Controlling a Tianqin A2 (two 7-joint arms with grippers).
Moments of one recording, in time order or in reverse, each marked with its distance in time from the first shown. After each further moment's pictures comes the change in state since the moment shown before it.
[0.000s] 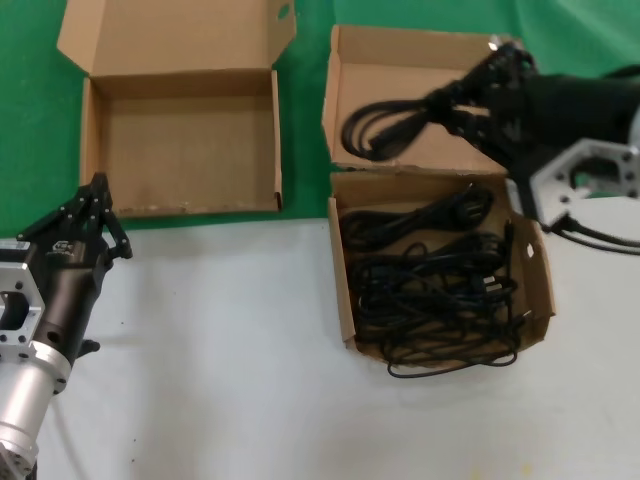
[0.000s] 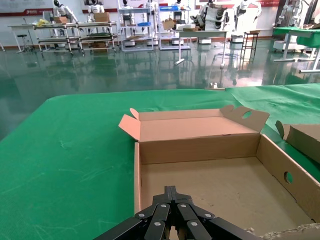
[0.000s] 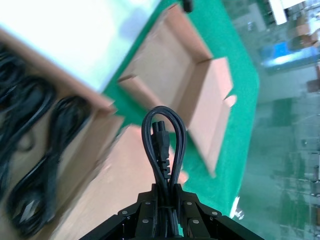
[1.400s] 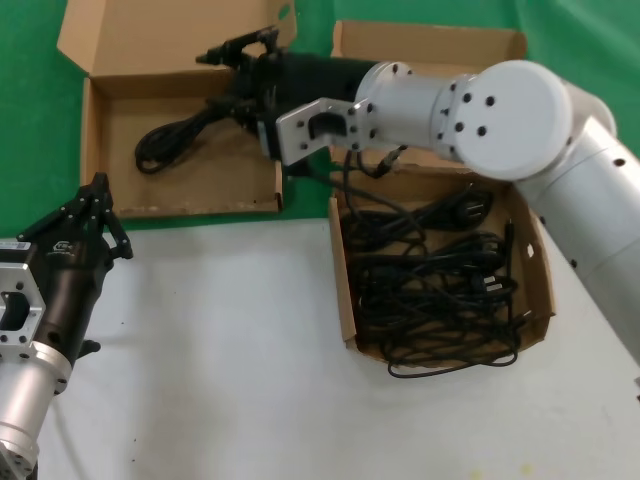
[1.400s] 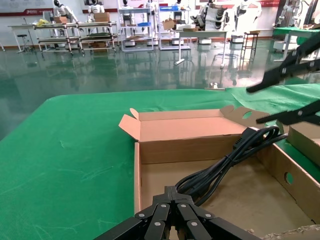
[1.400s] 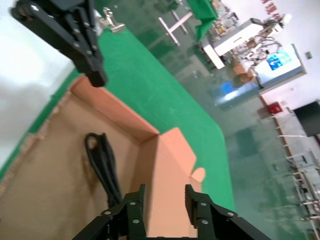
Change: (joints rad) left arm 0.000 0.000 0.000 0.000 0.000 0.000 0.000; right arm 0.244 -0.585 -0.192 -0.714 0.167 0.317 -0.253
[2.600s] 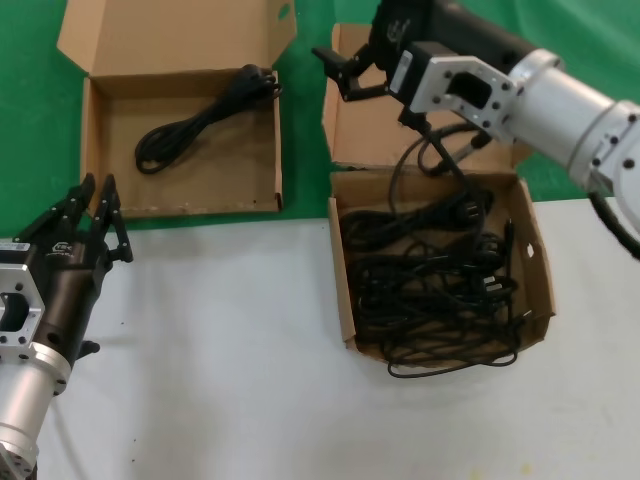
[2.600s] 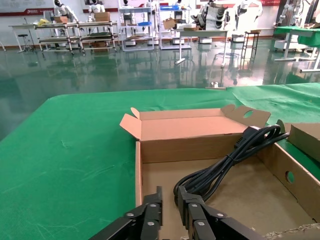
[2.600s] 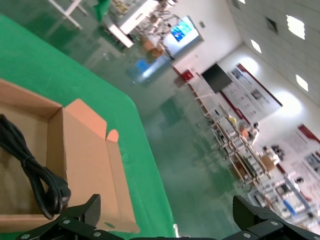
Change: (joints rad) left arm 0.001 0.000 0.000 0.001 -0.003 -0.003 0.003; right arm -0.242 0.199 0.222 0.338 0.180 0.171 0.082
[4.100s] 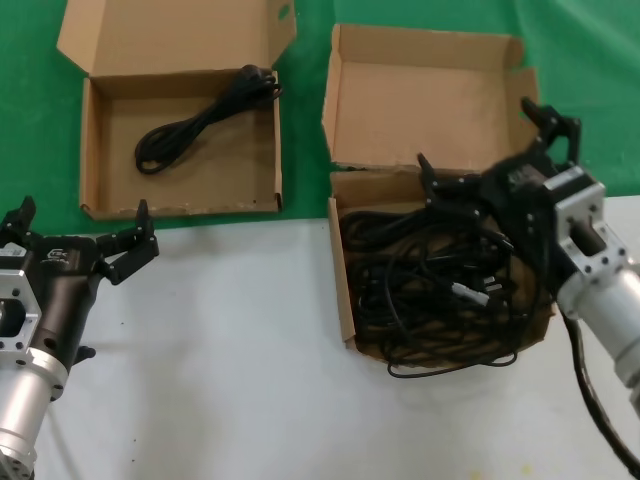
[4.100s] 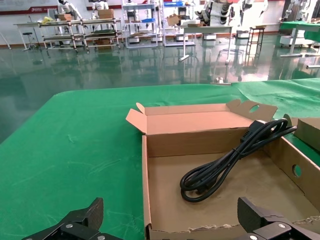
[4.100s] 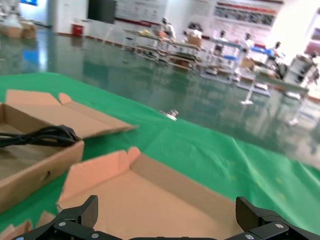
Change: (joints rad) left arm 0.009 -0.002 -0.001 0.006 -0.020 -0.018 0.021; right arm -0.527 -0.015 0.232 0.121 0.299 0.275 0.270
